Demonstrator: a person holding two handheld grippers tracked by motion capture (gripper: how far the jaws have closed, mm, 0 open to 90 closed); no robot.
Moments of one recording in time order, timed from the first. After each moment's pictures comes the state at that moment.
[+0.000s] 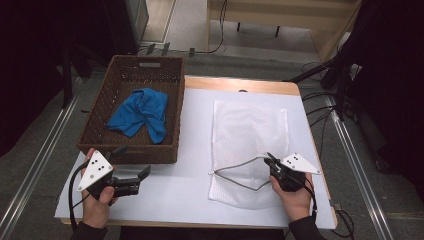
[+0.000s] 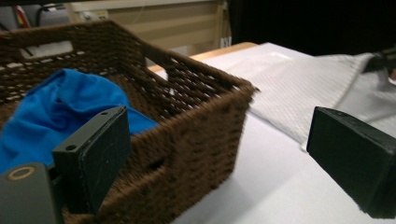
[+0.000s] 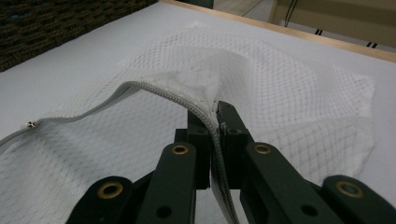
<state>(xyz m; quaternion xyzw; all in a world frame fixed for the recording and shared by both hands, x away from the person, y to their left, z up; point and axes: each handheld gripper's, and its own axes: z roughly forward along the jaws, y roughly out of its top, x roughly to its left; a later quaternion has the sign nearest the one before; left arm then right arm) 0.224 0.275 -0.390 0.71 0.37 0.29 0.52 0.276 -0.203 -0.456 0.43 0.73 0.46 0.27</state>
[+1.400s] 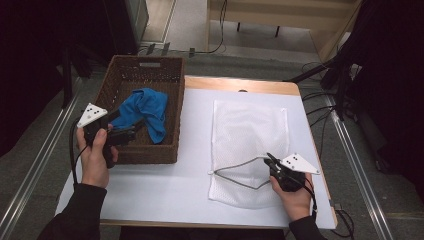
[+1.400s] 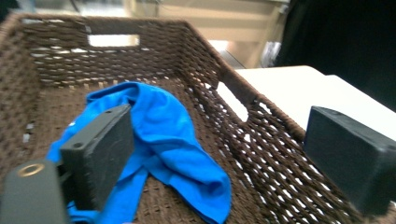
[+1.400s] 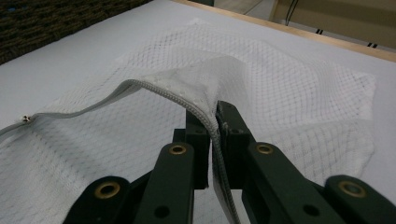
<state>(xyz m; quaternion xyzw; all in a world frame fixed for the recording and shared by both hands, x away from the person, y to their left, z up) 0.322 0.291 -0.354 0.67 0.49 0.25 0.50 0.277 -0.204 -0.459 0.42 0.73 0.46 0.27</state>
